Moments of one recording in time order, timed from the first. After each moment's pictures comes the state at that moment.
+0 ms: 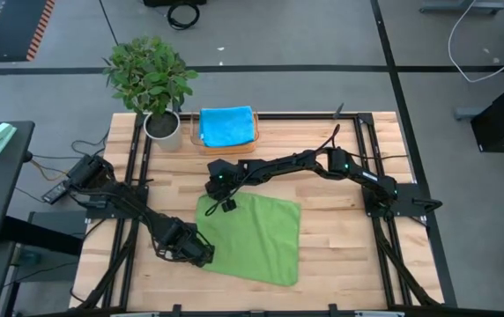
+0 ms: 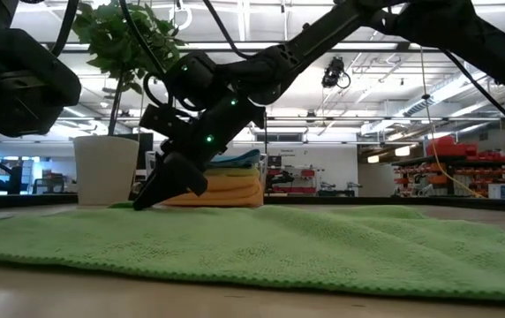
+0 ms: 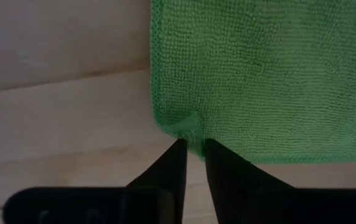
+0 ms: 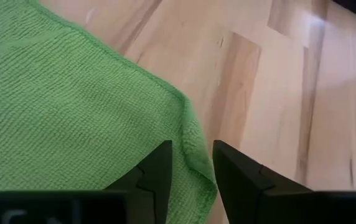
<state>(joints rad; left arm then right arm) -0.60 1.66 0.92 -0.59 0.16 -2.05 -0.09 2.44 1.83 -0.14 -0.12 -0.50</state>
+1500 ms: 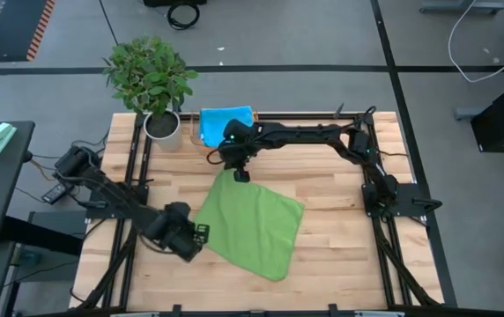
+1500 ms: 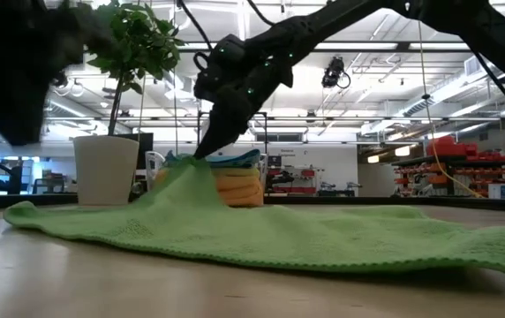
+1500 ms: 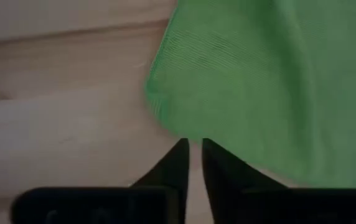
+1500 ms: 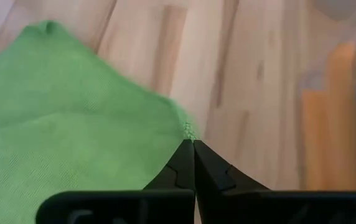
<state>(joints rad) -0.62 1.51 1.03 -0.98 -0.30 -2.03 -0.27 2.20 1.83 -0.53 -0.32 -0.32</state>
